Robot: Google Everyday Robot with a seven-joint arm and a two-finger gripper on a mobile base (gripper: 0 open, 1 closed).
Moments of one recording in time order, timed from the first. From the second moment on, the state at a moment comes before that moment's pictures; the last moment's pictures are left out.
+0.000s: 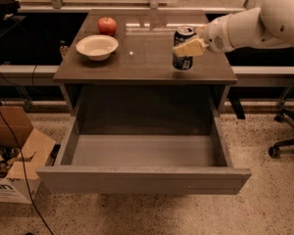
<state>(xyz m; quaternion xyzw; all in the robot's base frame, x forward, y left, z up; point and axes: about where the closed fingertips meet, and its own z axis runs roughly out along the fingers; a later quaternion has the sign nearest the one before) 0.717 -0.122 0.922 -0.44 0.74 0.19 0.48</state>
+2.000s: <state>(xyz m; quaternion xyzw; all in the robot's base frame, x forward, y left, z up) 0.565 -0.109 0.761 -0.46 0.76 0.23 0.41</state>
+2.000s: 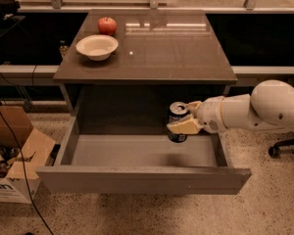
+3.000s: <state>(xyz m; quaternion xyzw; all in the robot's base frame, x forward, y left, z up) 0.580 -0.124 0.686 -0.41 0.79 0.21 0.41</state>
